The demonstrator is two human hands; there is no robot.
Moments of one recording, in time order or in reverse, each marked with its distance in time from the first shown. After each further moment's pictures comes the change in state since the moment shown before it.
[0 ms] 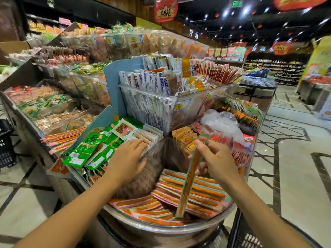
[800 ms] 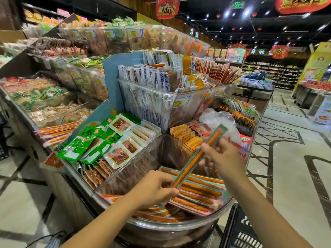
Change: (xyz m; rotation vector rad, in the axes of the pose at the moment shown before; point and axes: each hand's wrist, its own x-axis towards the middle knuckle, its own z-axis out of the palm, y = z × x) left_hand -0.028 0.087 0.016 -0.894 -0.459 -0.100; right_hand 0.001 0.012 -0.016 0.099 0.083 0.053
